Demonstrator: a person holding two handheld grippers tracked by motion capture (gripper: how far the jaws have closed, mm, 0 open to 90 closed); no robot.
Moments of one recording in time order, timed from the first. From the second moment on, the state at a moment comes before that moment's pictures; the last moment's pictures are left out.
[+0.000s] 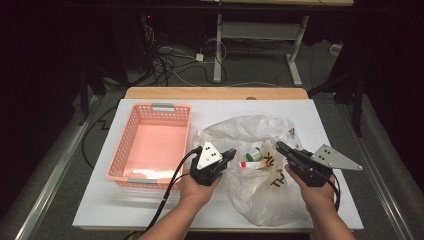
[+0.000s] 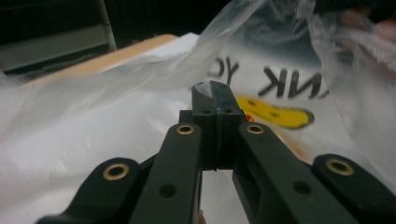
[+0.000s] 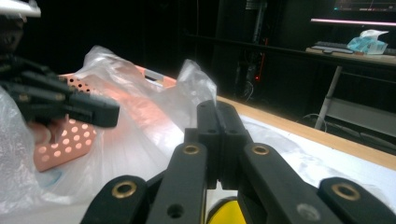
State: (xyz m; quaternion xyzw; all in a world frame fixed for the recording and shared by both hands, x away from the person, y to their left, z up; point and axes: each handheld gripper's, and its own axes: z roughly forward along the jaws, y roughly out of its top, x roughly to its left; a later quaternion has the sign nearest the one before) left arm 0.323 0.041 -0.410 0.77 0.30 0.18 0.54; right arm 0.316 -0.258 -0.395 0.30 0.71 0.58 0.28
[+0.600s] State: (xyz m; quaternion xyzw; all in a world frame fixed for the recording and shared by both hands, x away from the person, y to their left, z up) left arm 0.335 0.020 -0.357 0.74 0.26 0.24 0.58; right arm 0.323 -0.250 -0.367 0.29 0.67 0.61 0.32
